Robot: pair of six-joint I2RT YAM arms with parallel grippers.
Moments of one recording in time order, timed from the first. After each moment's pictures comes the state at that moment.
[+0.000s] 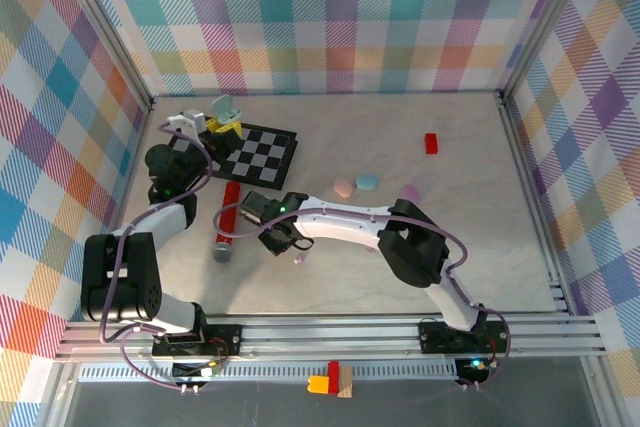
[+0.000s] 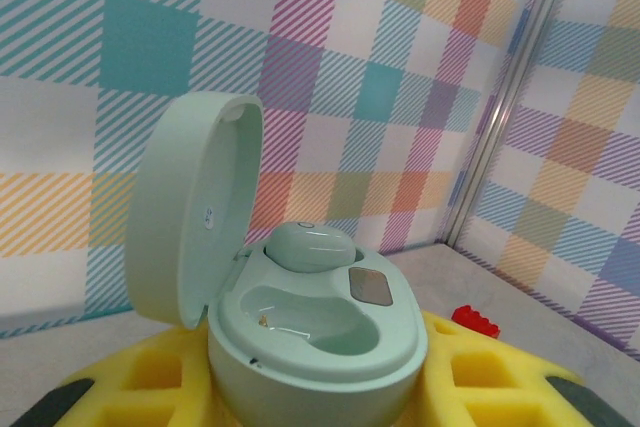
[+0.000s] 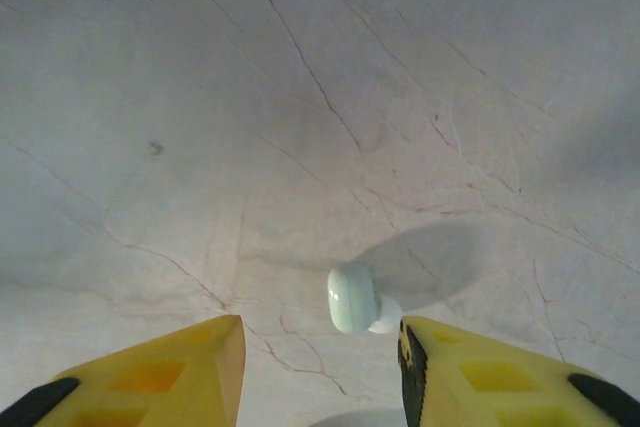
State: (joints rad) left arm 0.06 1.45 0.69 0.95 0.69 -0.35; right arm 1.14 2.17 1.75 -0.86 0.20 0.32
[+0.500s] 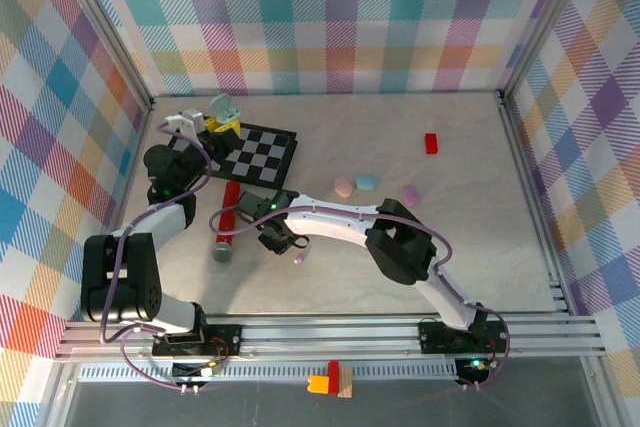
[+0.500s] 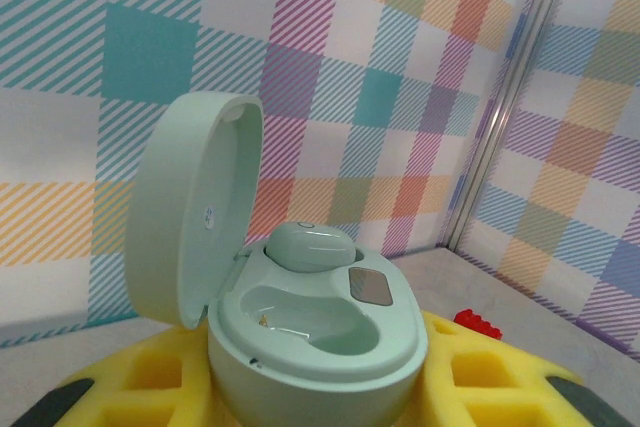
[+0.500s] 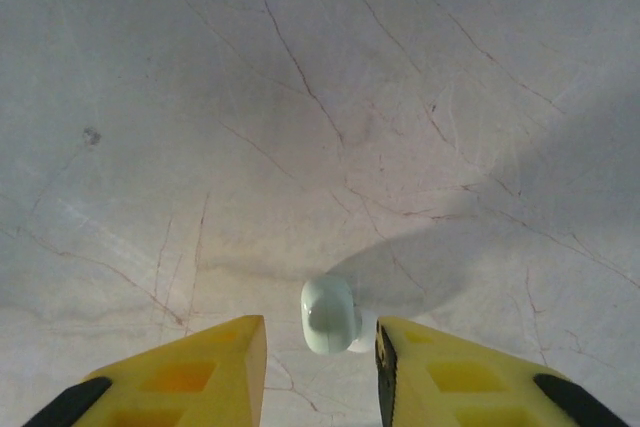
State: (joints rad) left arm 0.07 1.44 0.69 0.96 0.69 -0.35; right arm 1.14 2.26 1.87 -0.97 0.22 0.28
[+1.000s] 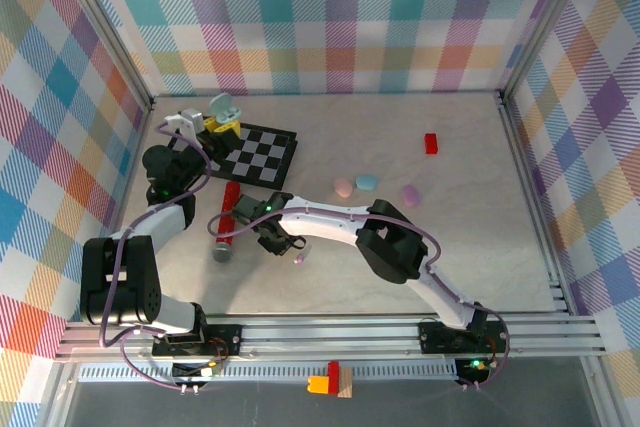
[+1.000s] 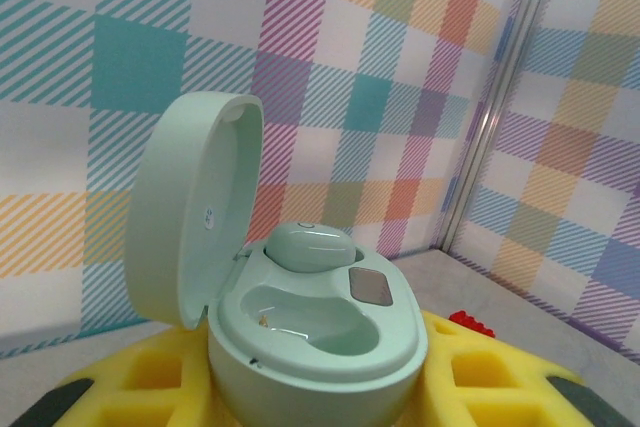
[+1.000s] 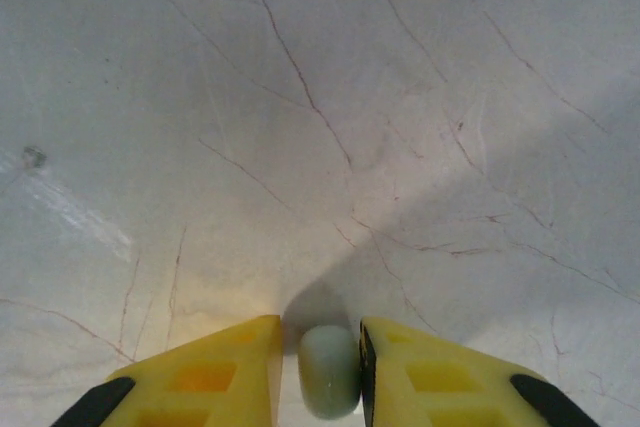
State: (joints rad) left arm 0.07 1.43 0.69 0.97 0.71 -0.35; right arm 1.14 2.33 1.91 -0.99 0.24 0.25
